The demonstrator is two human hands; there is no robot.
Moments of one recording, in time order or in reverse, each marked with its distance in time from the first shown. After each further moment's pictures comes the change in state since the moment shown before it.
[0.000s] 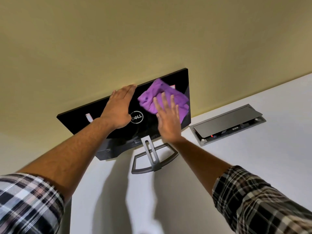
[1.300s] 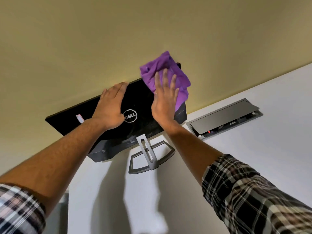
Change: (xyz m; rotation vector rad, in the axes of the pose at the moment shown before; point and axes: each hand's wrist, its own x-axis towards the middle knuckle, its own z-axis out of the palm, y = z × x) left_hand 0.001 -0.004 0.007 0.030 0.013 0.012; right_hand 0.054 -0.013 -0.016 0.022 0.164 0.203
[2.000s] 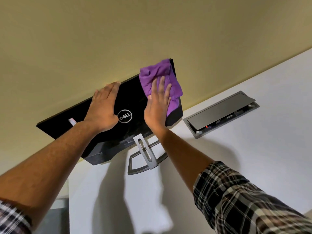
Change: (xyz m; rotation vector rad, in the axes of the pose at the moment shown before) left_hand 0.001 -0.002 0.001 0.017 -0.021 0.012; right_hand -0.026 -0.003 0.023 0.134 0.026 0.158
